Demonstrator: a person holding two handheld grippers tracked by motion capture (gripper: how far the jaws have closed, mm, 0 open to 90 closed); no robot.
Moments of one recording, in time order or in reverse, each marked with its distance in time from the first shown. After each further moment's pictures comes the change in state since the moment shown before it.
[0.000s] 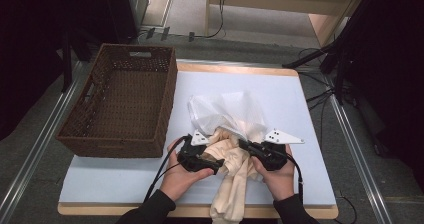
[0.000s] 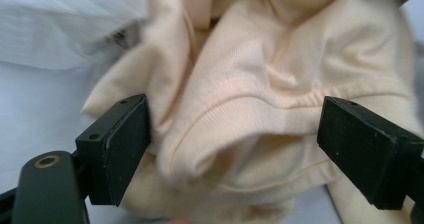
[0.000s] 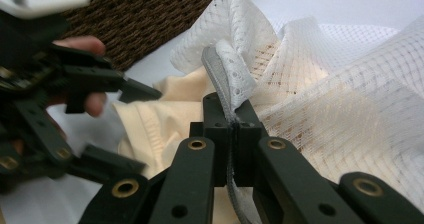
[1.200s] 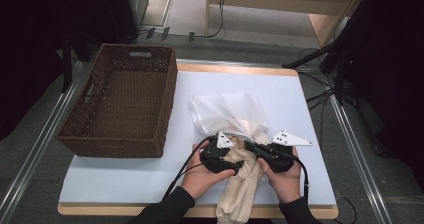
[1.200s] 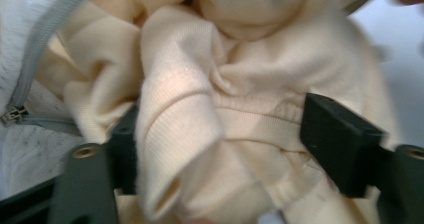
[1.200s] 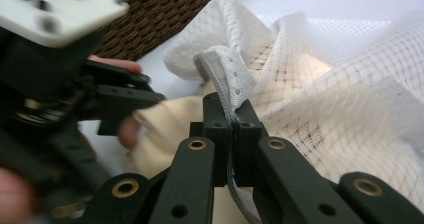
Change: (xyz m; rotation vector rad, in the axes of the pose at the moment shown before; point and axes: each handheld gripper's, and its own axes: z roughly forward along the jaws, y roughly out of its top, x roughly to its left) left arm -0.040 0.024 0.031 -0.016 0.028 0.104; right arm -0.008 -0.006 -0.013 -0.008 0.006 0.022
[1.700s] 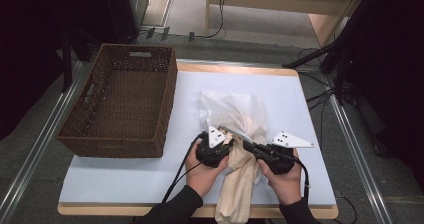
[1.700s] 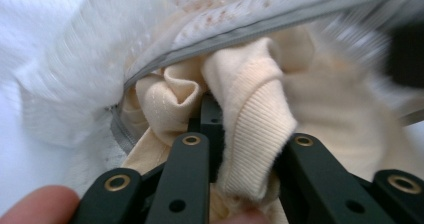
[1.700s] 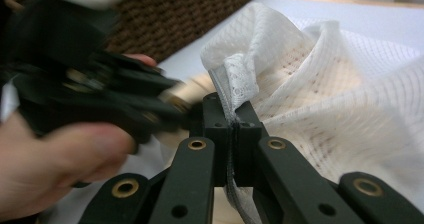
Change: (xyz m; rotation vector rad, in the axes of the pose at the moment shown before) left arm 0.014 -0.001 0.010 -0.135 0.114 -0.093; right arm 0.007 0.005 -0.006 -0.027 0.021 -0.021
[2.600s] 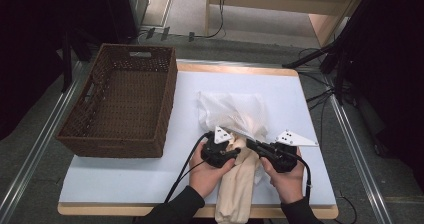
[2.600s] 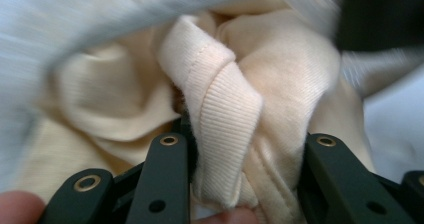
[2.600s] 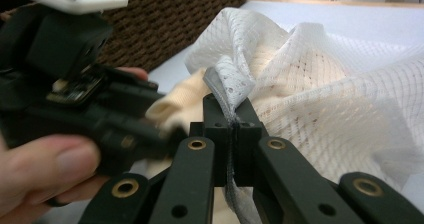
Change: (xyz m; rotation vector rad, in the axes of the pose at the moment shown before) left arm -0.004 0.013 -0.017 -0.049 -0.067 -0.097; right arm -0.007 0.002 -0.005 -0.026 -0.007 0.032
